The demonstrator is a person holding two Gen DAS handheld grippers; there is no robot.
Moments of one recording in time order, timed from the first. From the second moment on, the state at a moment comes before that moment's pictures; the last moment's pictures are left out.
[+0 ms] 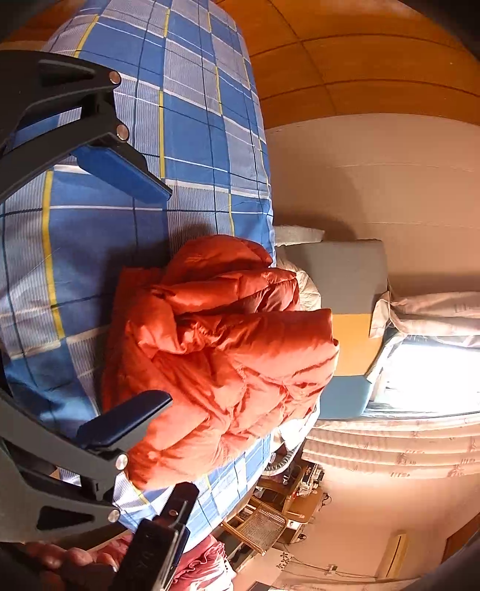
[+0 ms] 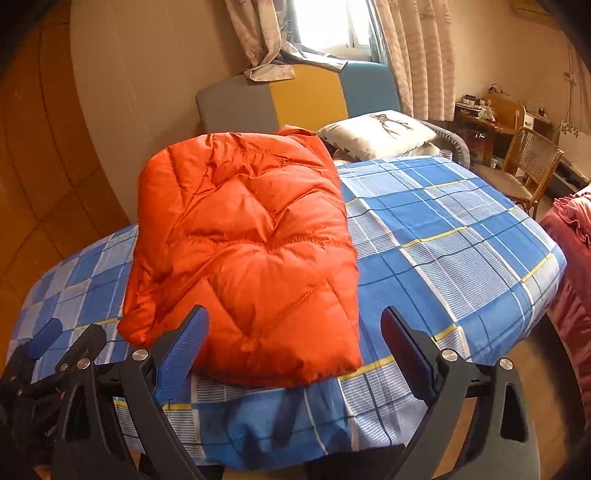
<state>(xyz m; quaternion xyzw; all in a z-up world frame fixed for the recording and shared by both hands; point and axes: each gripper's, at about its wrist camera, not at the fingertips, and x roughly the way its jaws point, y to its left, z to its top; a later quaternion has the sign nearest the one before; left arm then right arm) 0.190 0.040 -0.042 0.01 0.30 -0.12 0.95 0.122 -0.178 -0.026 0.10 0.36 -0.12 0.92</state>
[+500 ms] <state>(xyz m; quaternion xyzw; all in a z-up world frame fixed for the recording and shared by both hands) 0.149 0.040 -0.035 0.01 0.26 -0.08 0.96 0.098 -0.171 -0.011 0.07 0.33 -0.16 0.93</state>
